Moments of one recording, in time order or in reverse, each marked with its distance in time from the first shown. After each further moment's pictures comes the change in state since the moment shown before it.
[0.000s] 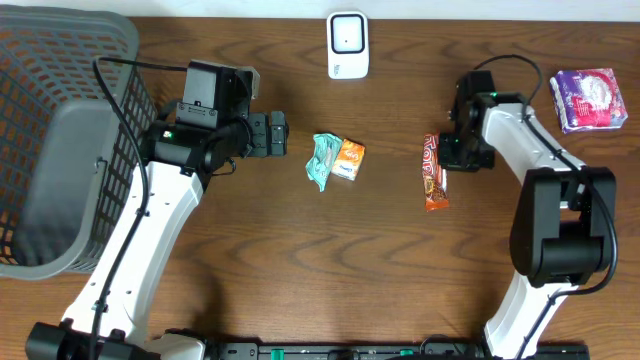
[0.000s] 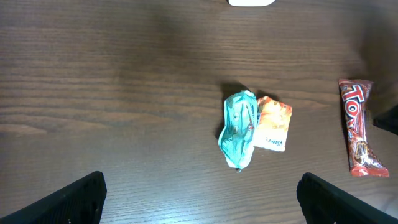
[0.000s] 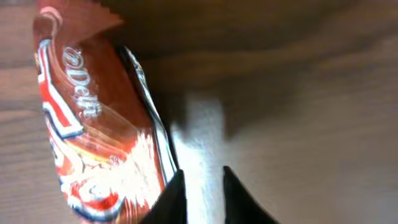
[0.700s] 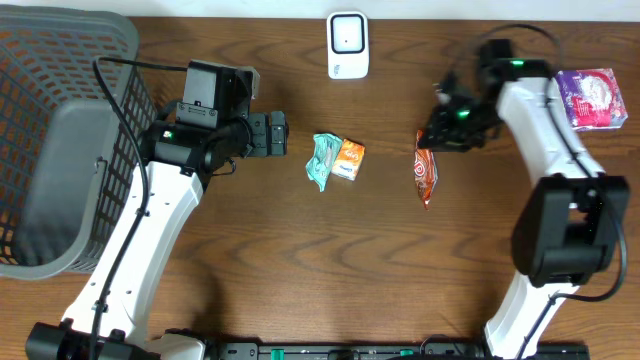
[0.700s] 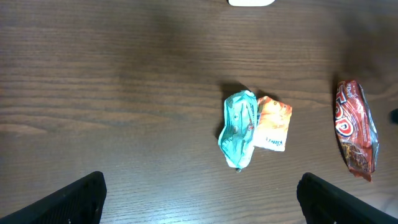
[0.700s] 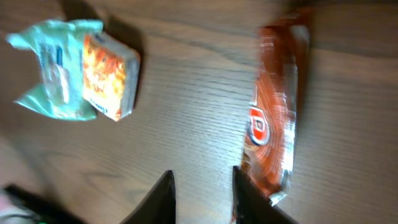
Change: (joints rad) left arm 0.000 0.000 0.000 0.000 0.000 0.000; right arm 0.019 0.000 0.238 -0.241 -0.444 -0.140
